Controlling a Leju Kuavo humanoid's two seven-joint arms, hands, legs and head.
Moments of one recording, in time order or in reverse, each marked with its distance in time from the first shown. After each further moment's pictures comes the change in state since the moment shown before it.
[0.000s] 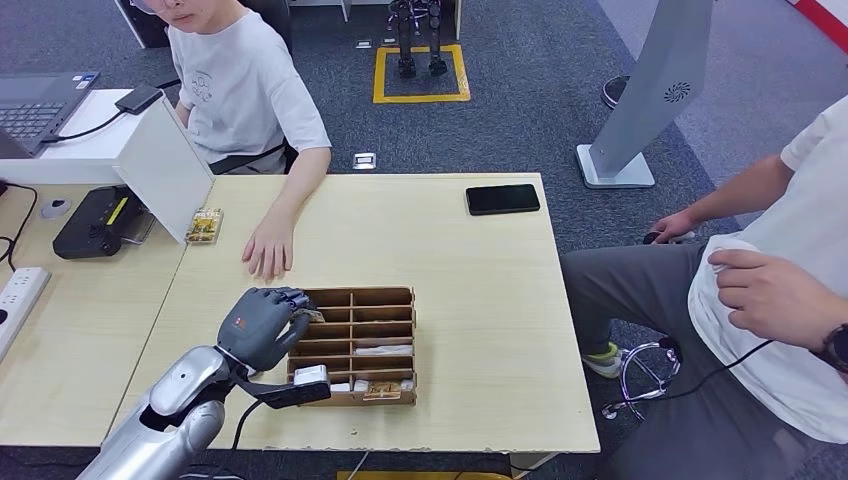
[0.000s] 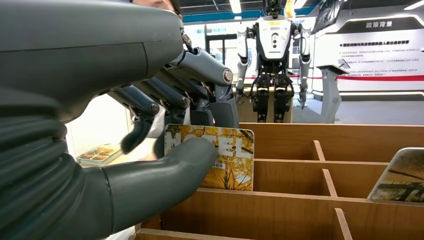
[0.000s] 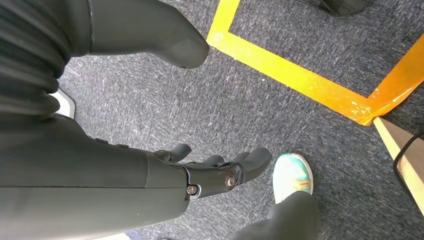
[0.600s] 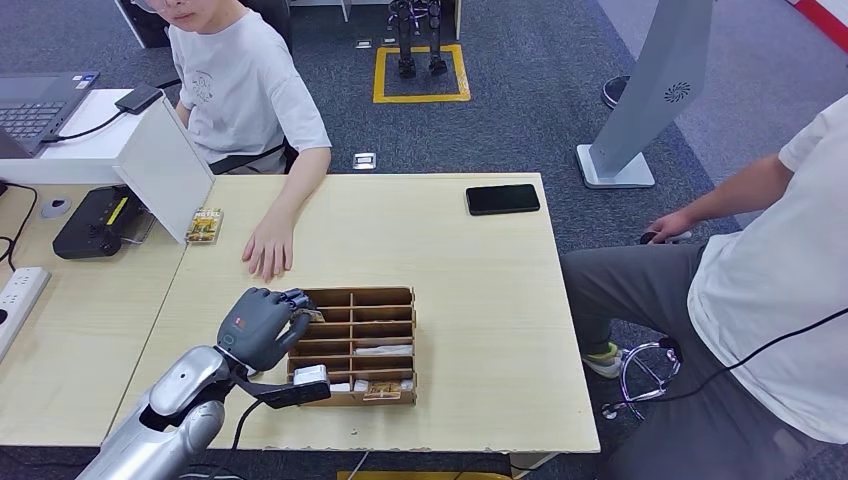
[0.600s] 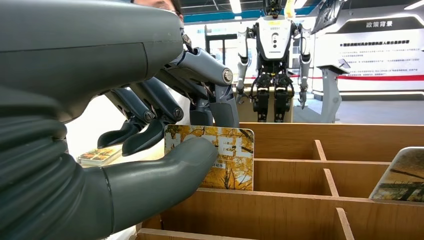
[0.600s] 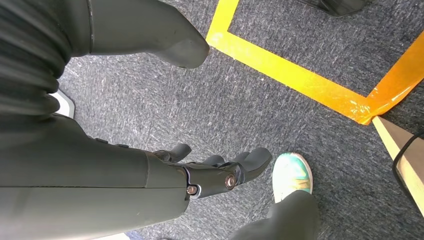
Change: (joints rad) left arm 0.000 0.000 0.000 0.000 0.000 0.000 0.000; right arm -0.002 0.000 -0.003 0.000 0.000 0.000 -0.001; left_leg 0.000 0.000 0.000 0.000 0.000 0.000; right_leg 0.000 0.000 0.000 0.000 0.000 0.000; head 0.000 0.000
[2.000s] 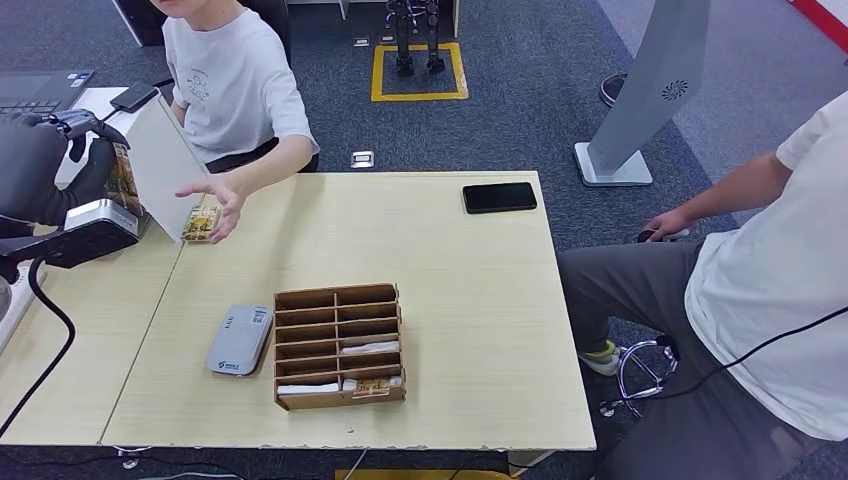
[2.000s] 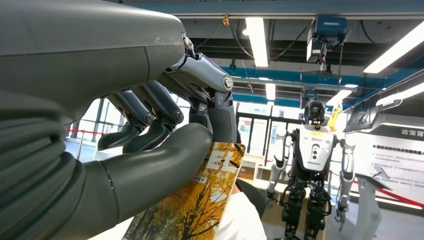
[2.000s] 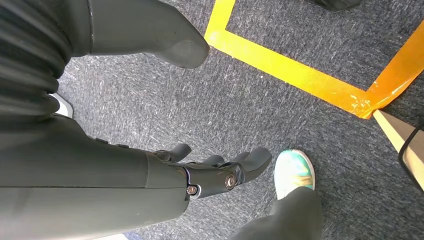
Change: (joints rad) left arm -0.288 0.324 0.344 -0.299 0.350 -0.290 -0.017; right arm -0.004 0.000 -0.065 0.000 0.035 0.000 -0.021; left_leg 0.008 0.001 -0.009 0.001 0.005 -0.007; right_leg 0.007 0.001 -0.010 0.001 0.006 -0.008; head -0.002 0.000
